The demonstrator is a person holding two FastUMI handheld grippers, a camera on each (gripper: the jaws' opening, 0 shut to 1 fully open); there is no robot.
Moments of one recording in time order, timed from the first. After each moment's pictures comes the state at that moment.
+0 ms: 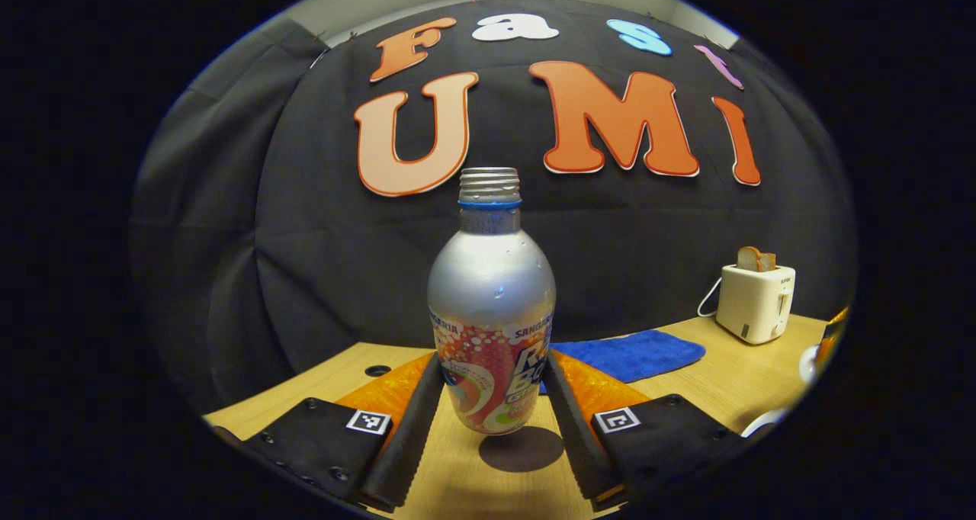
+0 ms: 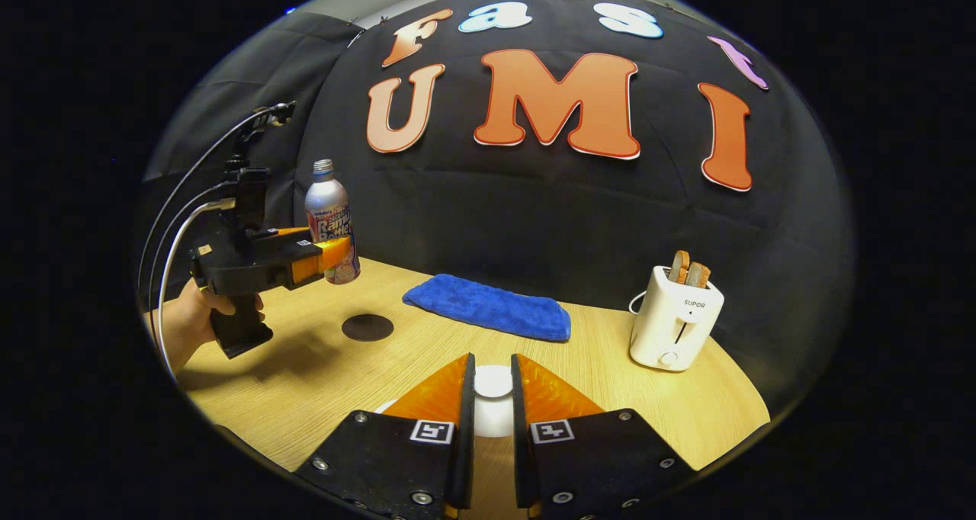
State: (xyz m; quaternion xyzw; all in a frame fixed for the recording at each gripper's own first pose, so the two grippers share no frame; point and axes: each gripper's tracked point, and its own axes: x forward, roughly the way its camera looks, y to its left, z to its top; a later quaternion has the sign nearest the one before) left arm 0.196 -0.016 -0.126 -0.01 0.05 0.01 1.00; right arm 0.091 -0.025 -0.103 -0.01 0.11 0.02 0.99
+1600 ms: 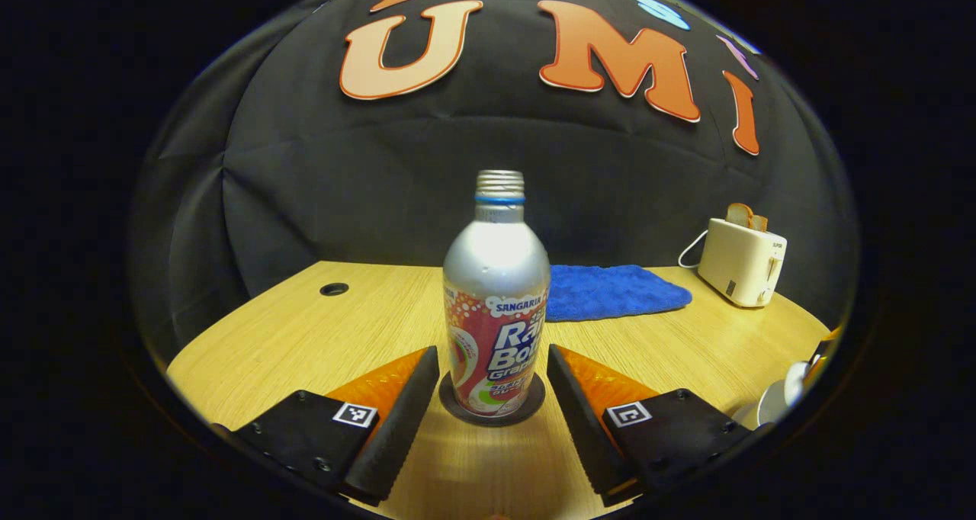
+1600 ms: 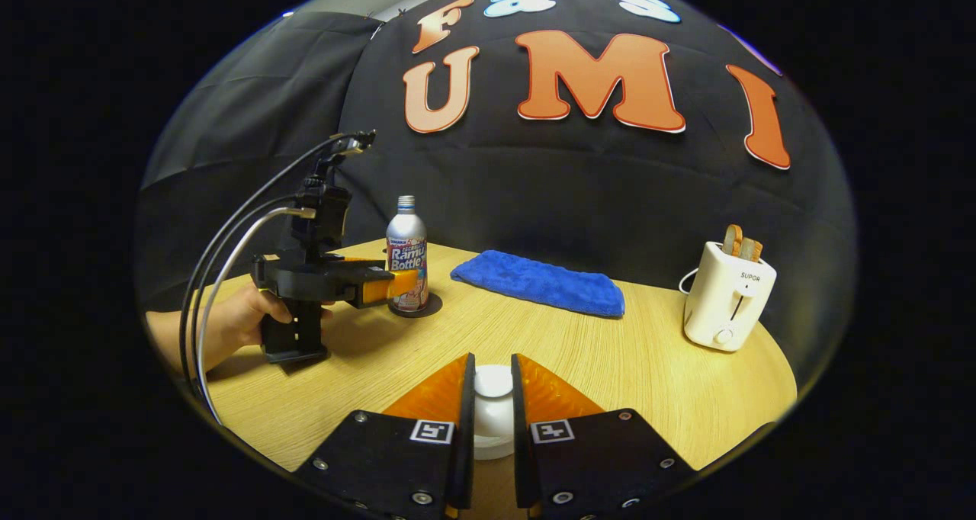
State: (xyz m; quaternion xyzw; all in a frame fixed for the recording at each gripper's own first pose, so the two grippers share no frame) left arm 0.187 -0.040 -0.214 -0.03 0.17 -0.04 0.98; right arm 0.082 0.025 -0.140 0.00 0.14 0.10 0.98
